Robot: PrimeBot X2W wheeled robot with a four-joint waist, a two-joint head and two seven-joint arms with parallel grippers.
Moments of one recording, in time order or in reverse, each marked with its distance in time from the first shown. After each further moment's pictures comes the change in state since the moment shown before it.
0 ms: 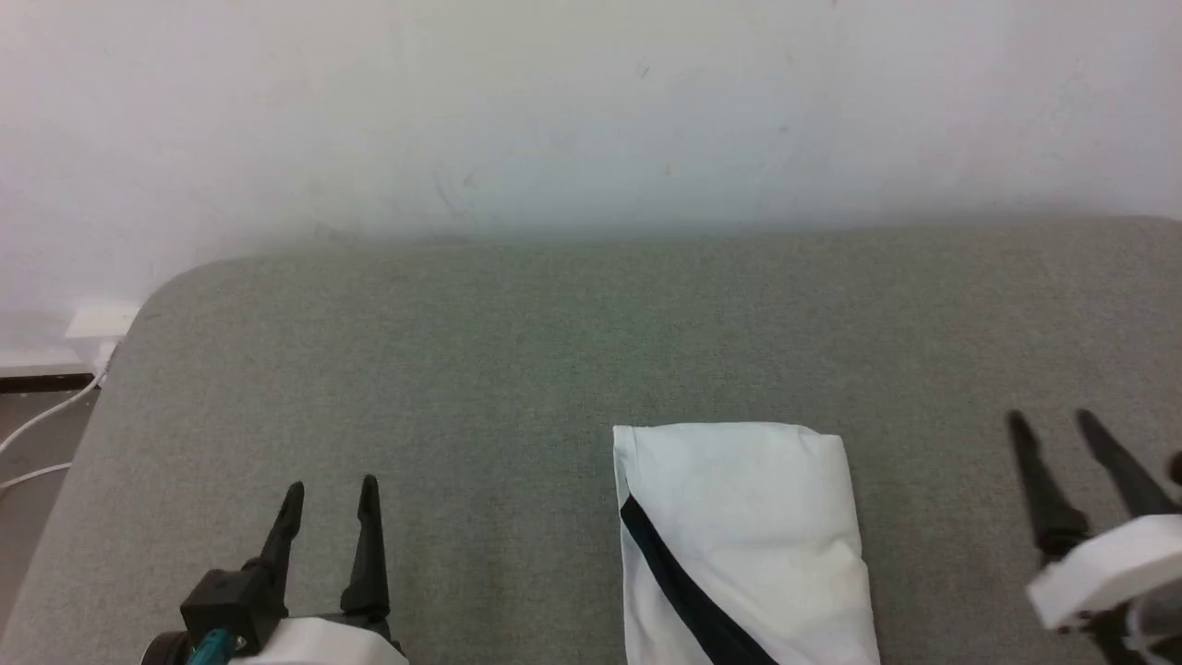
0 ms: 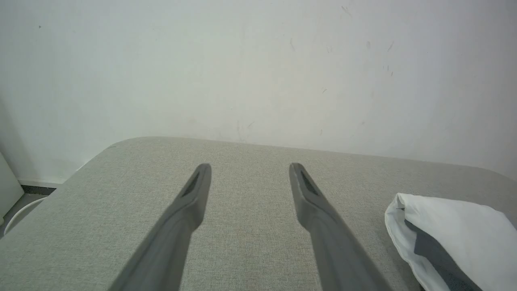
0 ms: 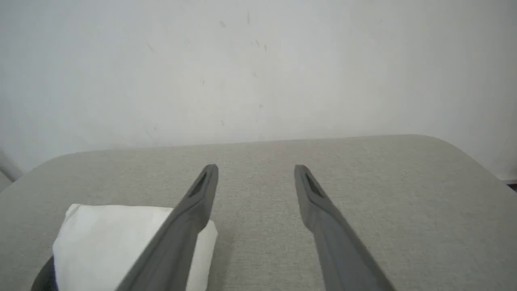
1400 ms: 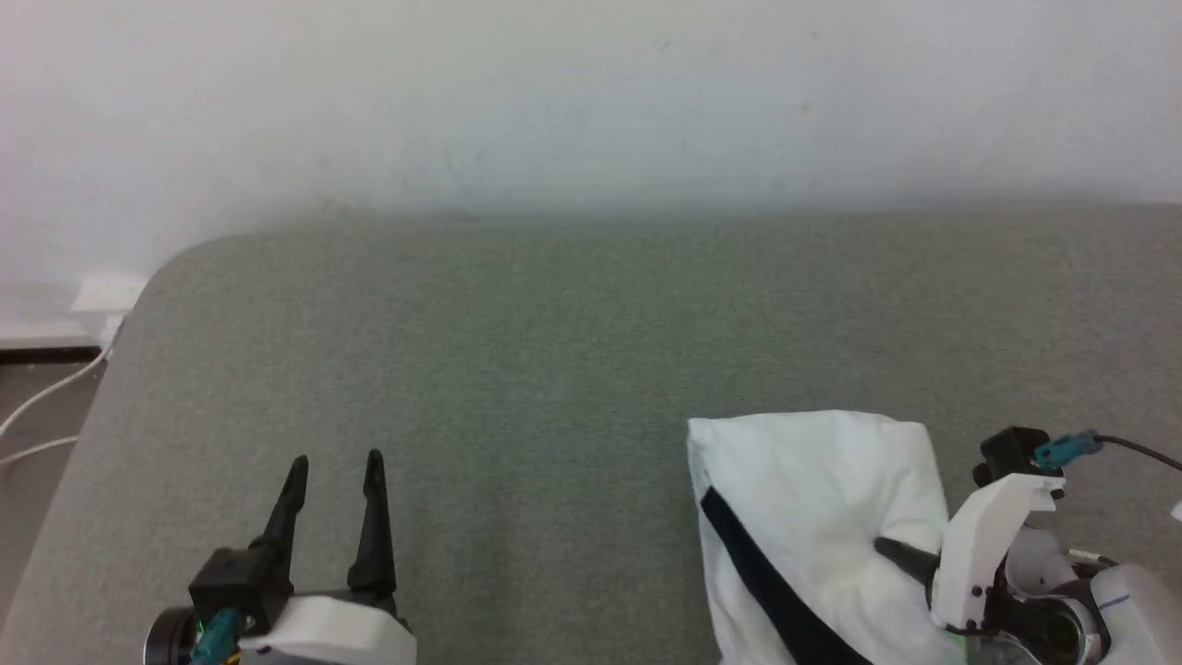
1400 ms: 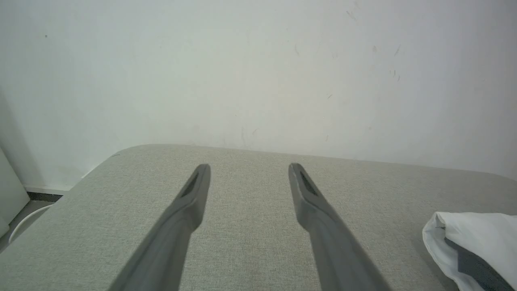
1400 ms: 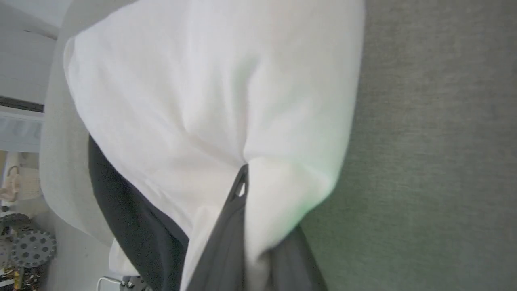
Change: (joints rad) left arm -0.053 -0.016 0.006 0.011 0.030 -0.002 -0.009; right arm -0.232 -0.042 0.180 0.457 0.431 0.000 0.594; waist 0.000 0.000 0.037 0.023
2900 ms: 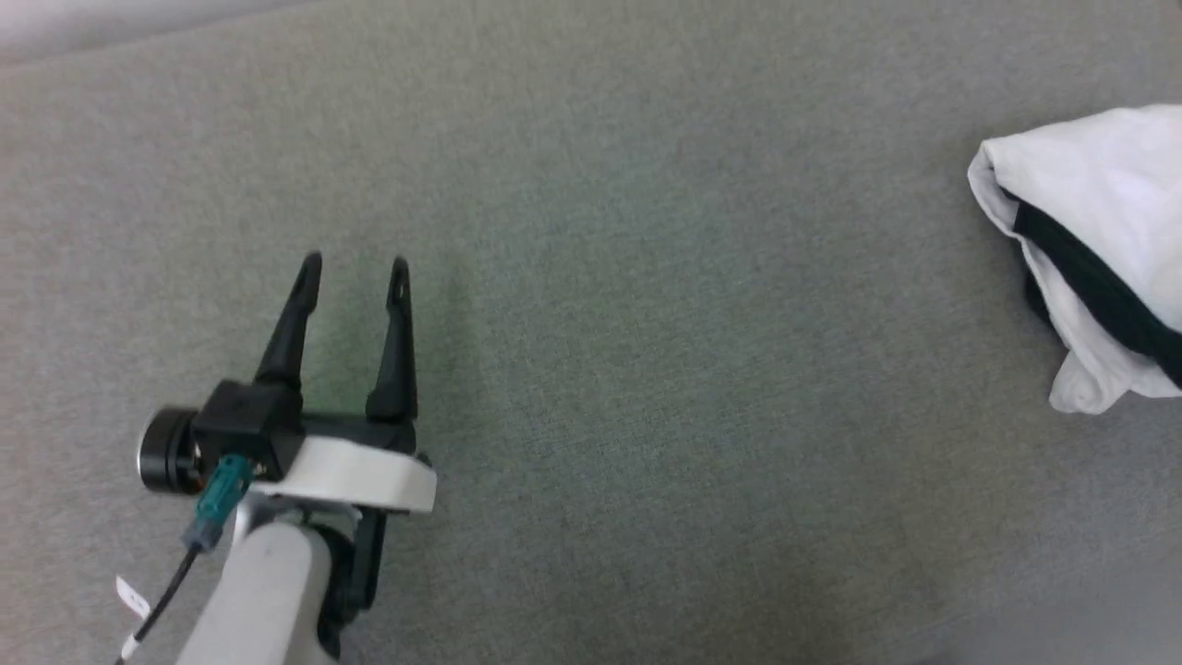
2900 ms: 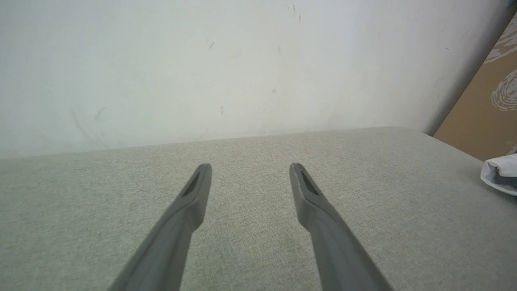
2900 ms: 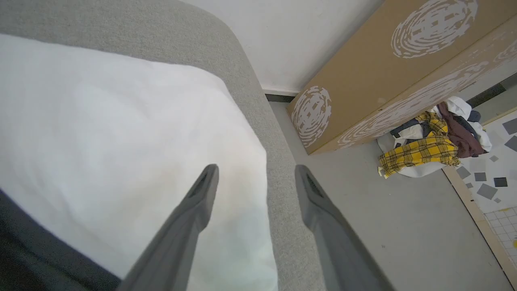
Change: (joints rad) left arm -0.300 0.023 -0.053 -0.036 0.082 -0.024 0.019; right arm -0.502 -0.280 -0.188 0.586 -0.727 0.001 -0.914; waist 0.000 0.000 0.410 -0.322
